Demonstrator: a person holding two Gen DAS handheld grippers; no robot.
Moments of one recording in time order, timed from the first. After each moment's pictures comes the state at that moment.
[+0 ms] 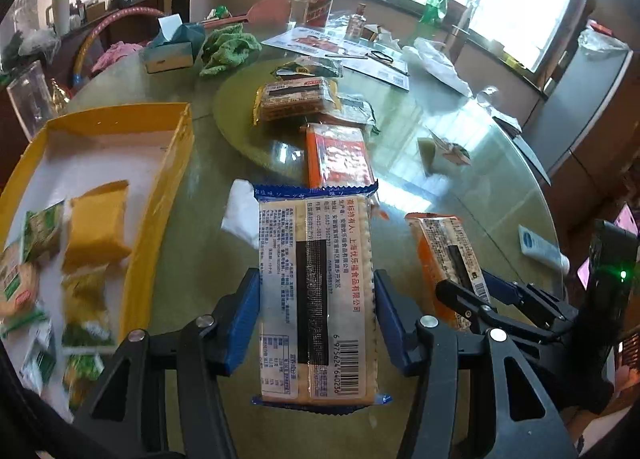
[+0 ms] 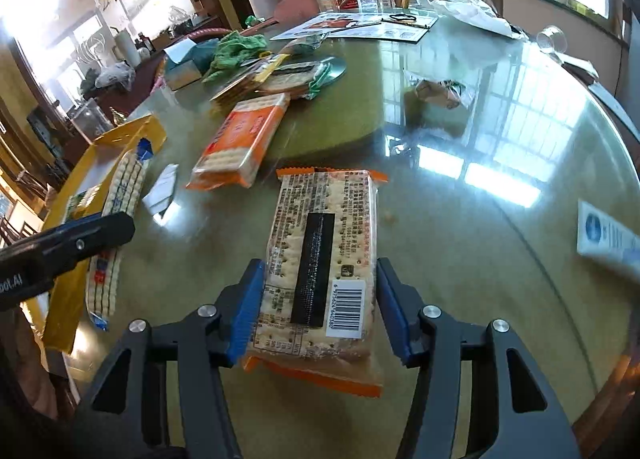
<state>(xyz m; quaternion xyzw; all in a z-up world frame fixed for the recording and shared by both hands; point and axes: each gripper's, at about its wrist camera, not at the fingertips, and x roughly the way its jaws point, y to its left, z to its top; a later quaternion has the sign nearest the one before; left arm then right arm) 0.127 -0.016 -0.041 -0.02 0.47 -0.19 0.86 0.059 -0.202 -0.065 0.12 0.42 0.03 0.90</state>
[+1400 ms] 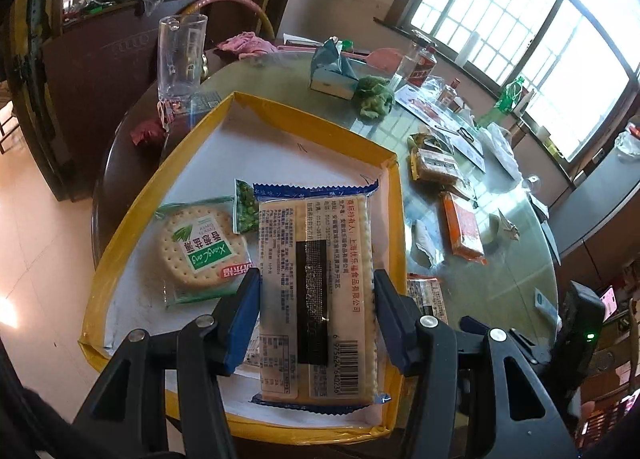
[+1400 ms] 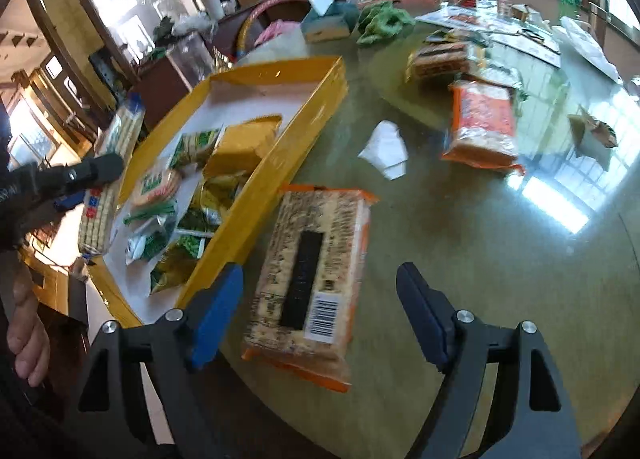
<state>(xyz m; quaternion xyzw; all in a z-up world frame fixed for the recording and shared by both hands) 0.110 0.178 -0.013 -0.13 0.44 -0.10 0.88 0.066 -0.028 -0.052 0.06 0.45 0.14 0.88</state>
